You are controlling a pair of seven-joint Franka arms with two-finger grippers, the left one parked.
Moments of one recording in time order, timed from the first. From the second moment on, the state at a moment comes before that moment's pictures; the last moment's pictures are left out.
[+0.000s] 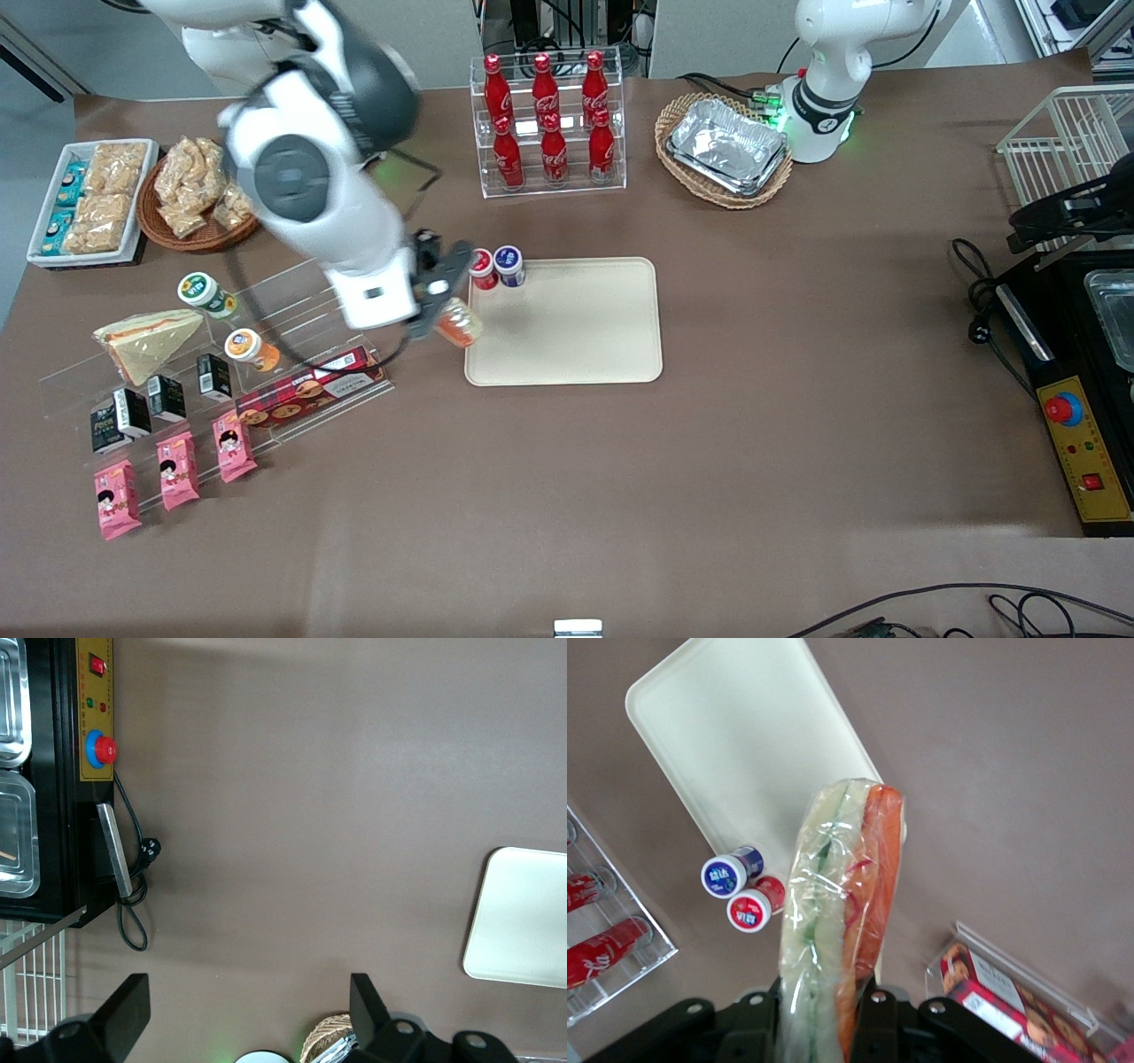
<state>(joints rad) 0.32 0.31 0.27 -1.45 0.00 1.61 -0.46</state>
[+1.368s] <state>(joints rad) 0.52 0.65 0.26 -1.46 -0.18 1.97 -0.46</state>
